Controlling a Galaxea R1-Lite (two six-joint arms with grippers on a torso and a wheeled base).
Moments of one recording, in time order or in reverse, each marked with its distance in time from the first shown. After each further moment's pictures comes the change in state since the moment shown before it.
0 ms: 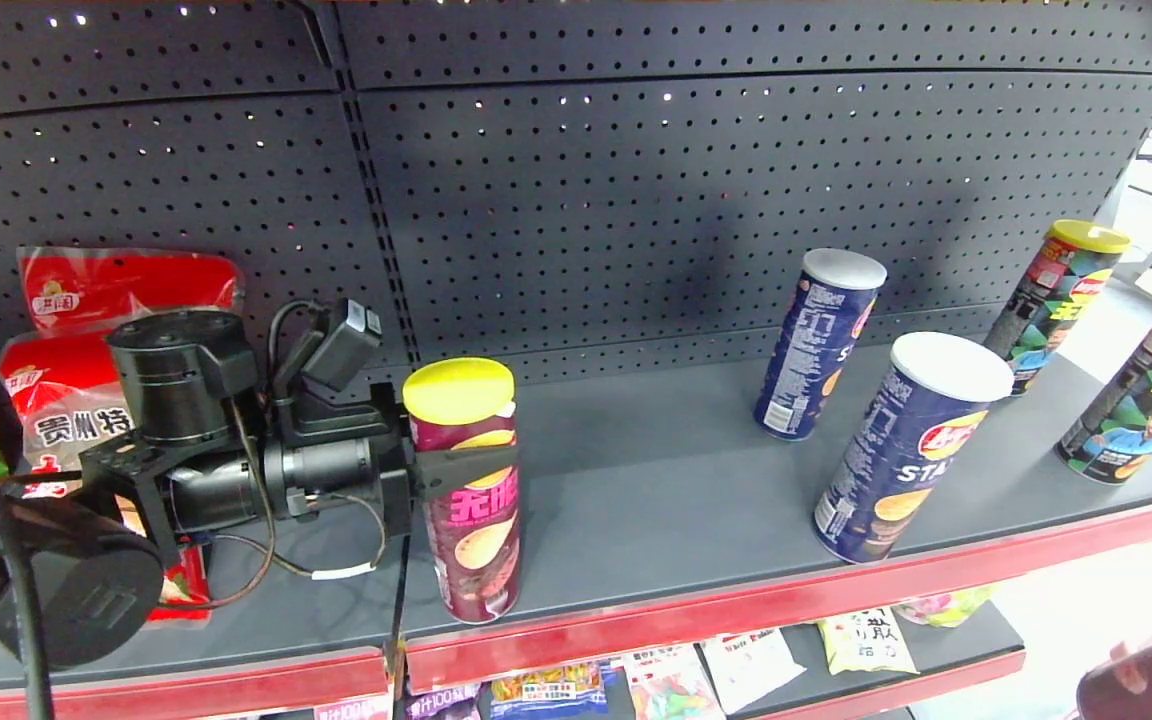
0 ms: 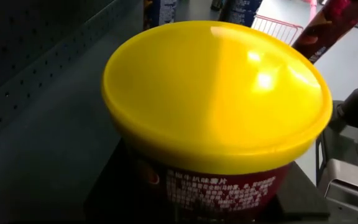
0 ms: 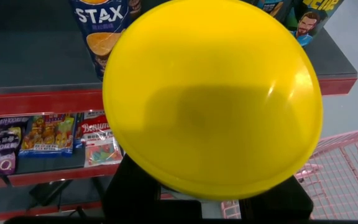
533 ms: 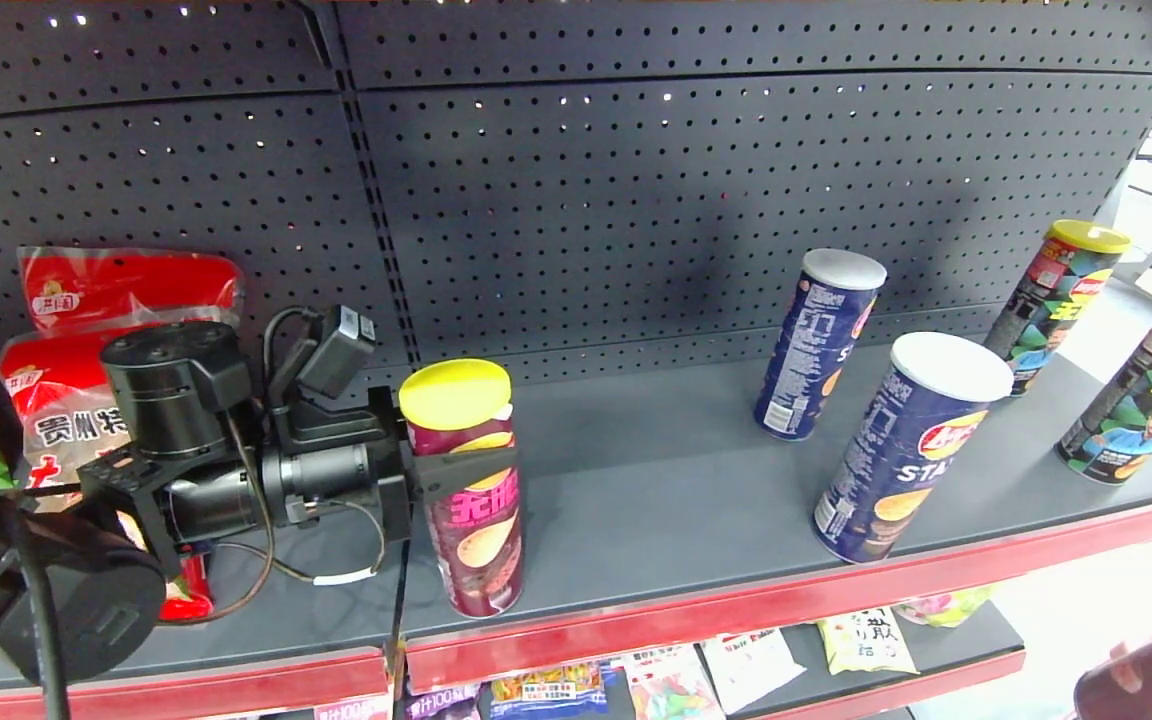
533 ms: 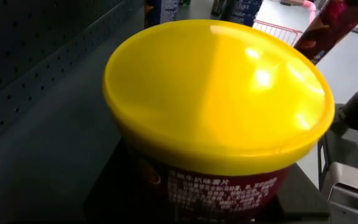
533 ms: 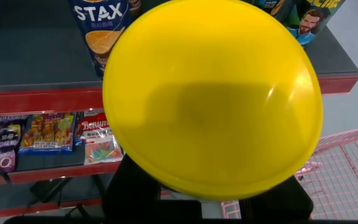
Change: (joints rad) left arm 0.000 0.014 0.043 -0.098 -0.001 -0.024; right arm 0.000 0.021 -0.004 -0.001 0.002 0.000
